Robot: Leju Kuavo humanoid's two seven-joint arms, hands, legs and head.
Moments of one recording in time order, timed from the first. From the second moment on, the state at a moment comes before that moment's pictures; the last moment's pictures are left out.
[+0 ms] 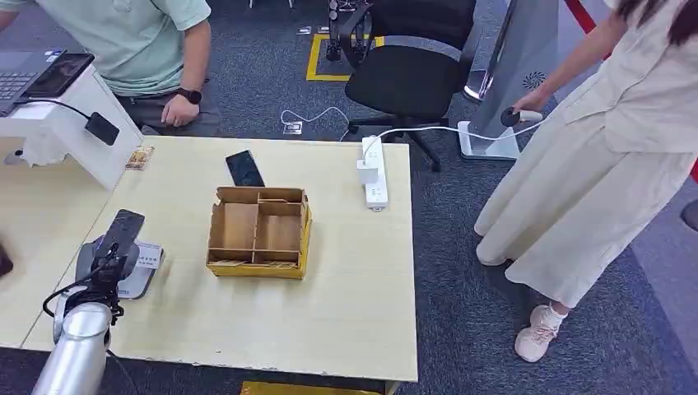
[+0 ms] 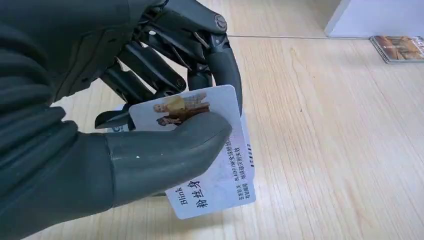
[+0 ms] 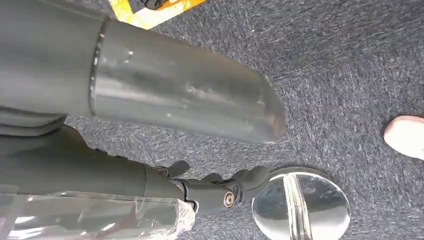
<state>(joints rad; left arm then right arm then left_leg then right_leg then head) -0.18 0.22 0.15 -1.31 -0.27 0.17 0.28 -0.11 0.19 -0.85 -0.28 0.78 -0.52 -0.35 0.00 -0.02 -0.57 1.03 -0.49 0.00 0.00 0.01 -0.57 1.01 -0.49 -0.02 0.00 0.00</state>
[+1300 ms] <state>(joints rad) -0.06 0.25 0.22 -1.35 -0.29 0.19 0.36 -0.11 0.19 -0.86 -0.28 0.72 -0.52 -0.37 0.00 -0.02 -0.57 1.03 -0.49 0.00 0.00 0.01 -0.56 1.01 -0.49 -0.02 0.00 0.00</state>
